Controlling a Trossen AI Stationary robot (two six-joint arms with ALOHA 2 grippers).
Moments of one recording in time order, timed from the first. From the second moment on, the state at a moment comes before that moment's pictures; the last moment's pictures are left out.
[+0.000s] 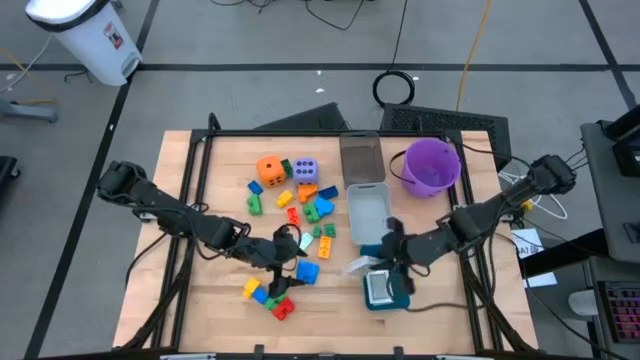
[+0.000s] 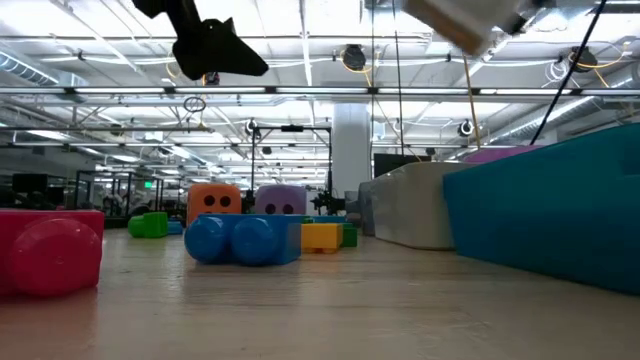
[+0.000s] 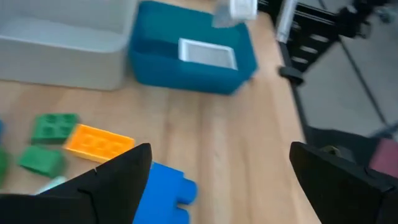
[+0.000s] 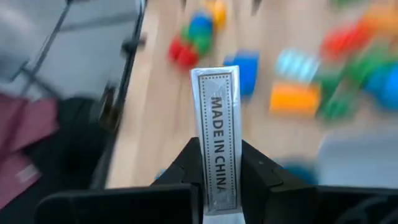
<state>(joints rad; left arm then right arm) -0.41 1.46 0.93 -0.06 -0.18 -0.46 0.51 1.22 1.00 -0.49 0.16 0.52</state>
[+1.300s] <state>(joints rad) -0.41 1.46 0.93 -0.05 -0.31 -0.44 0.46 1.42 1.00 -0.60 -0.23 0.54</state>
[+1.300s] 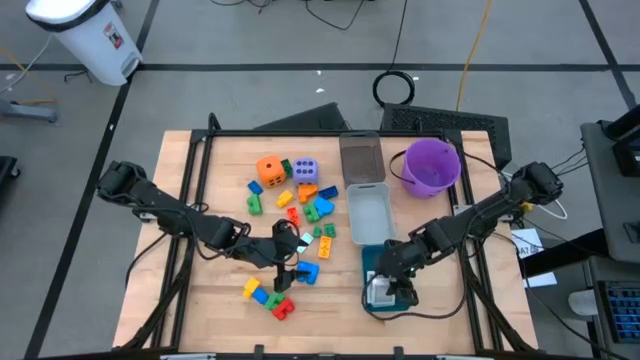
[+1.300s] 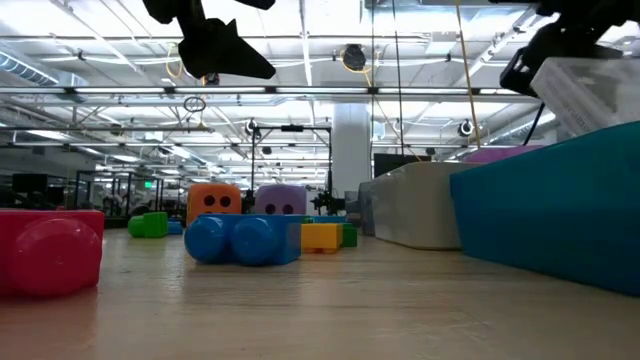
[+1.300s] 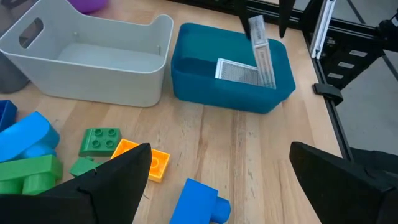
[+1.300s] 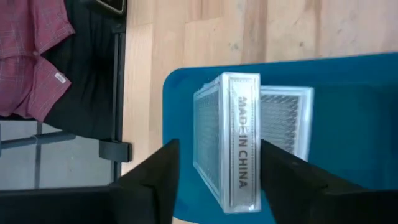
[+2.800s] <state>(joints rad) -0.41 1.46 0.93 0.15 -0.32 -0.42 0.47 1.00 0.52 0.45 0.29 -0.01</state>
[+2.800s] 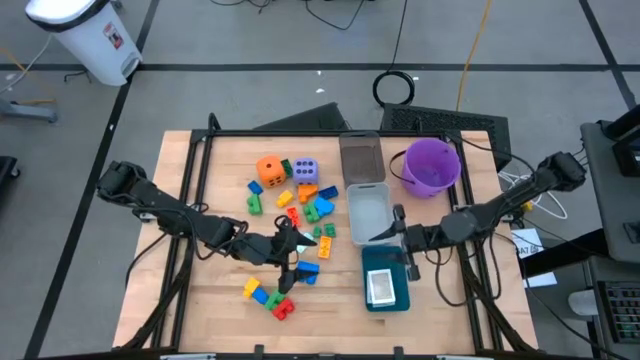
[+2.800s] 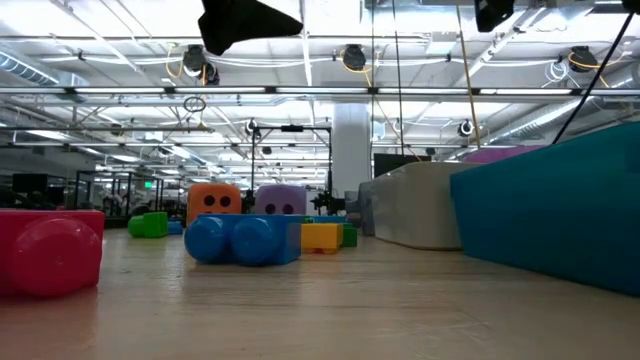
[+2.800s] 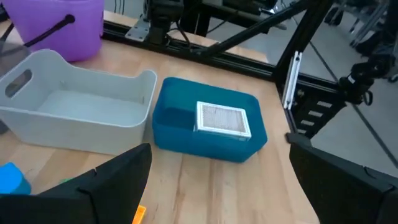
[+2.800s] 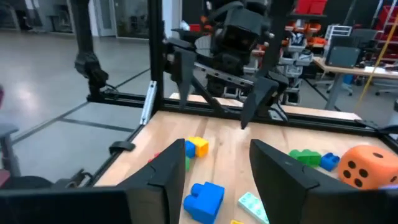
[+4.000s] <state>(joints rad) -0.71 1.81 0.93 -0.11 0.12 -0.81 0.52 1.00 0.52 0.44 0.29 0.02</state>
